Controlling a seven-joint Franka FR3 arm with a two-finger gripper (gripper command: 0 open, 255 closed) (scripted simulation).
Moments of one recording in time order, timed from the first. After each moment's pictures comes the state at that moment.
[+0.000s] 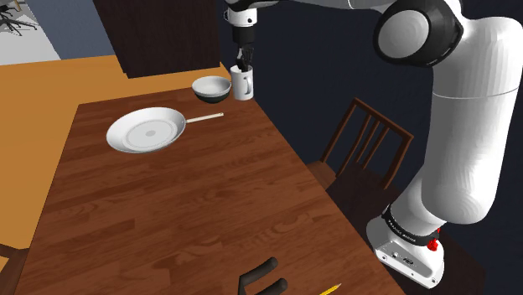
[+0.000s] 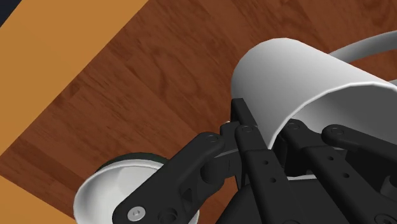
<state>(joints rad) 0.04 0.44 -0.02 -1.28 0.01 1.67 -0.48</state>
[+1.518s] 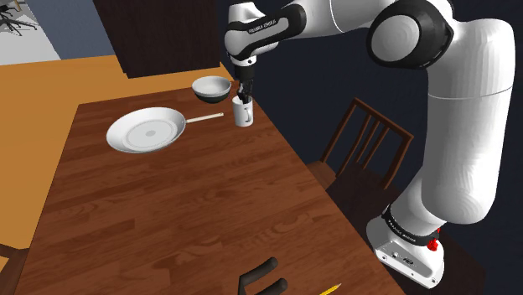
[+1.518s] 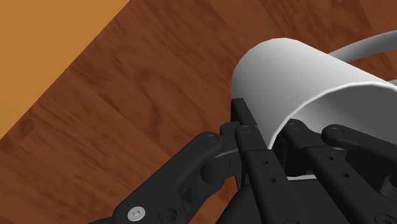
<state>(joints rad) 0.05 0.48 -0.02 -1.54 0.01 1.96 -0.48</state>
